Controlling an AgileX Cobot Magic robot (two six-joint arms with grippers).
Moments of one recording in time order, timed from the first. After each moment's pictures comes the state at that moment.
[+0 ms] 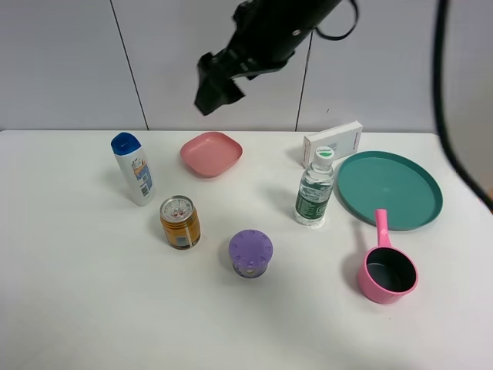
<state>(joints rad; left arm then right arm) 0.15 -0.01 -0.51 -0.08 1.05 0.09 0.64 1.85 -1.87 0.31 1.07 -0.49</state>
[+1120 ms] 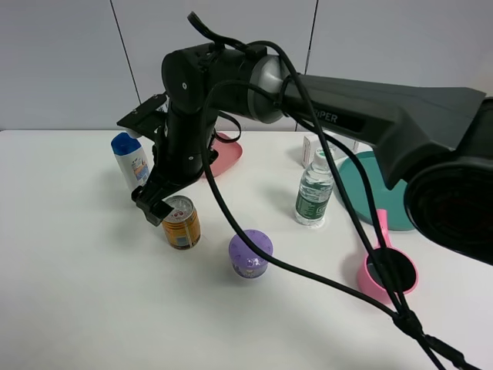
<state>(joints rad) 0.15 -0.01 -0.51 -0.08 1.05 0.09 0.86 2.21 -1.94 0.16 1.05 -0.33</state>
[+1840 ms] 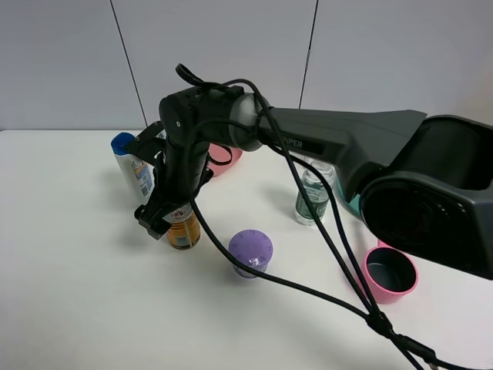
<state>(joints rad) 0.15 -0.01 -0.51 -0.08 1.05 0.09 0.86 2.33 -1.94 0.15 0.95 -0.33</state>
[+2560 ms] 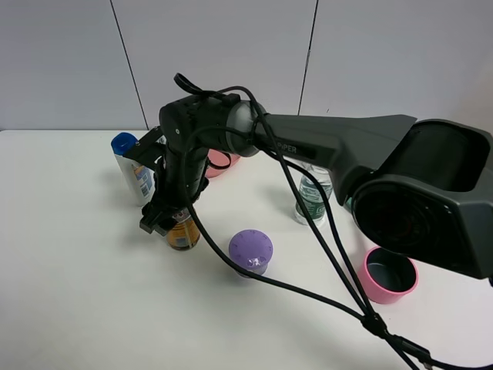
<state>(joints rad) 0.15 -0.01 -0.51 -0.08 1.05 0.09 0.86 2.34 -1.94 0.15 0.93 -0.33</state>
